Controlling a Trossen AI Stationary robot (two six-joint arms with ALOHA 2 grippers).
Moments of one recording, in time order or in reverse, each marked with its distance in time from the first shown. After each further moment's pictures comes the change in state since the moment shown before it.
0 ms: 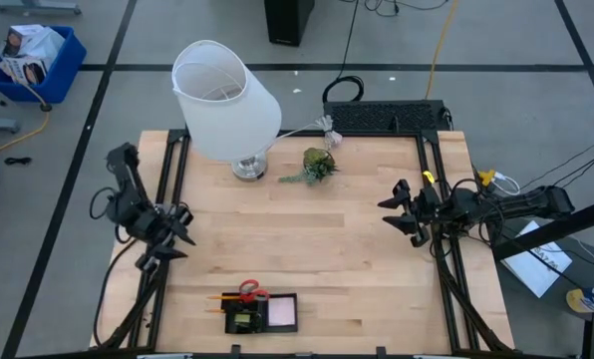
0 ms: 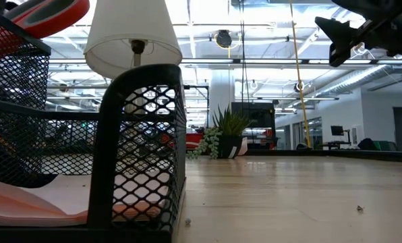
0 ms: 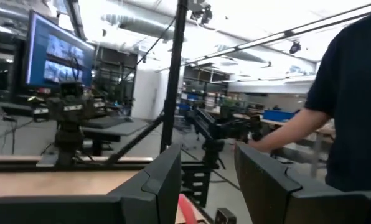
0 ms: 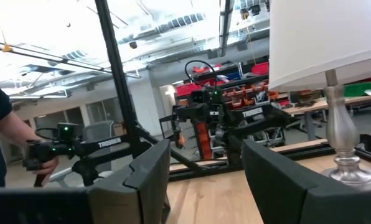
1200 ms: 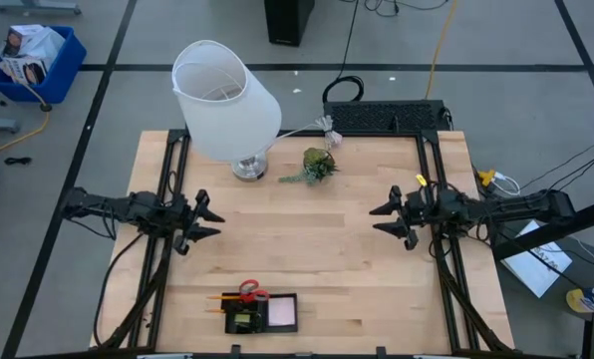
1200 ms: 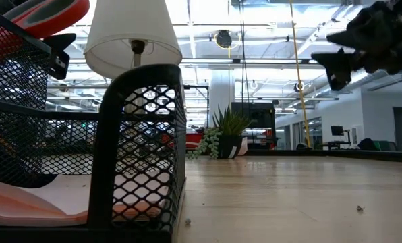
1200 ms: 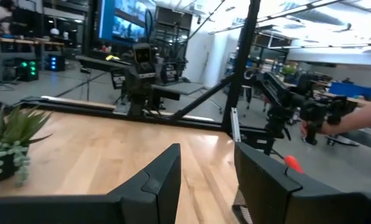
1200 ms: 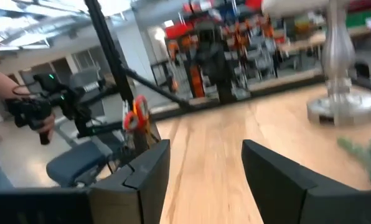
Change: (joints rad) left arm 0.879 0.001 -0.018 -0.261 0.629 -0.264; right arm -0.058 0.005 0.000 -0.260 -0.083 0.036
